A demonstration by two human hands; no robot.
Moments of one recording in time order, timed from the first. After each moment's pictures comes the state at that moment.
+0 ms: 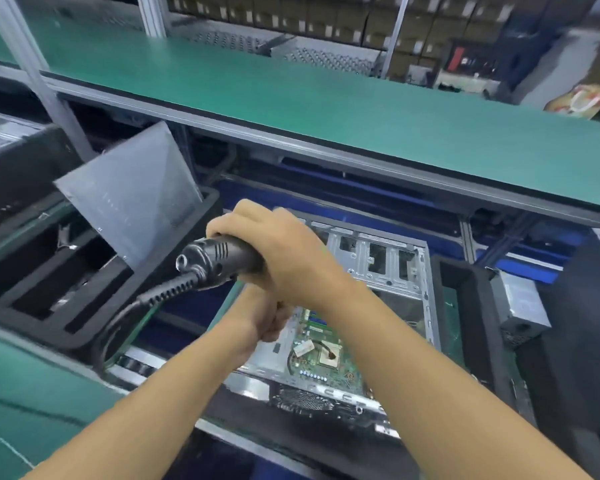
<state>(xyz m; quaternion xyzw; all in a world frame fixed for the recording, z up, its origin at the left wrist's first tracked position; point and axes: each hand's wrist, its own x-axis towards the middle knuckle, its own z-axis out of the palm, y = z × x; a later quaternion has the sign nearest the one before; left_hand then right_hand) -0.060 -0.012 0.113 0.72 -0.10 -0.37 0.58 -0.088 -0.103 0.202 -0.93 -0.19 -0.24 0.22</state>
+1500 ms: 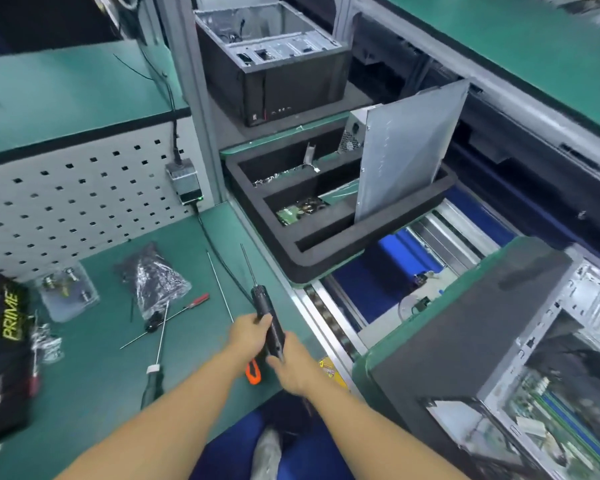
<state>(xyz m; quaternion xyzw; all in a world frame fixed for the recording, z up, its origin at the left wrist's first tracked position) 0.003 0.335 -0.110 0.81 0.28 -0.21 0.46 -0.025 0.211 -0.116 -0.87 0.00 0.34 0.35</state>
